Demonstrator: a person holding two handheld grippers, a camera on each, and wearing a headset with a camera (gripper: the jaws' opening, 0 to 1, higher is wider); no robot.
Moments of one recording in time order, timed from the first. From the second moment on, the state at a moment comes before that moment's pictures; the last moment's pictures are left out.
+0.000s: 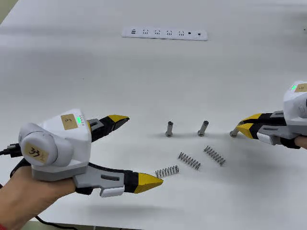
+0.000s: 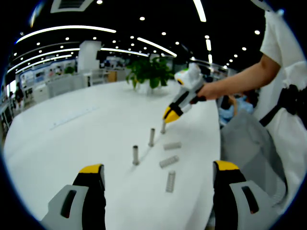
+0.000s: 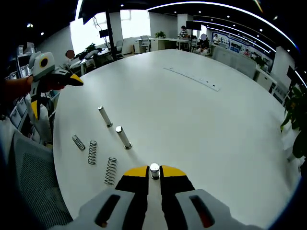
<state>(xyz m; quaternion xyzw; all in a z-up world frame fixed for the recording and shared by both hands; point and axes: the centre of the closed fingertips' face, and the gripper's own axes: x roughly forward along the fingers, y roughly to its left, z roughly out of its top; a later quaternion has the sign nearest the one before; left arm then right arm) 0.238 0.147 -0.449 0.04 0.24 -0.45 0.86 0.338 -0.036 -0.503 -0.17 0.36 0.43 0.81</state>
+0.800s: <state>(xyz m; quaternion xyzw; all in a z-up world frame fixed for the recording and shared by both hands) 0.237 0.147 -0.449 0.05 0.24 -0.45 0.86 0.336 -0.034 -0.497 -0.17 0.35 0.44 0.81</state>
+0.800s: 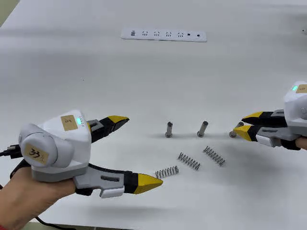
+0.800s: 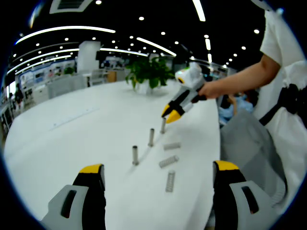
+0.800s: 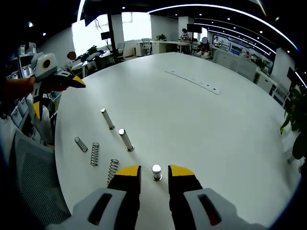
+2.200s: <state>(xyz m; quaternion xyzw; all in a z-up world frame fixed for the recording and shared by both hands) 0.236 0.152 -0.443 0.08 0.25 -0.45 0.86 0.298 -0.059 -0.464 -0.17 0.30 0.51 0.79</state>
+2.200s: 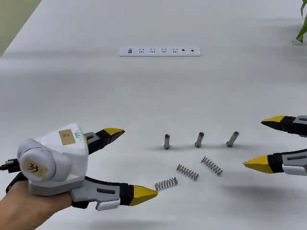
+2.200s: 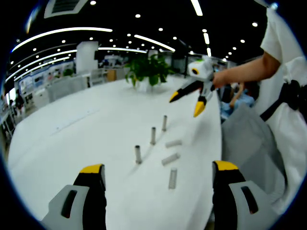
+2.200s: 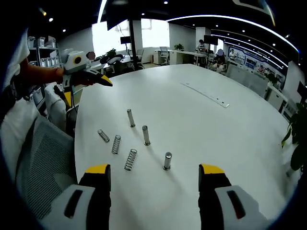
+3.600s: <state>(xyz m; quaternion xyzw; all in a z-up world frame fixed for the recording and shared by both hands) 0.217 0.125 -0.517 0.22 0.37 -0.47 0.77 0.267 -0.083 -0.464 -0.16 0.27 0.54 0.78</state>
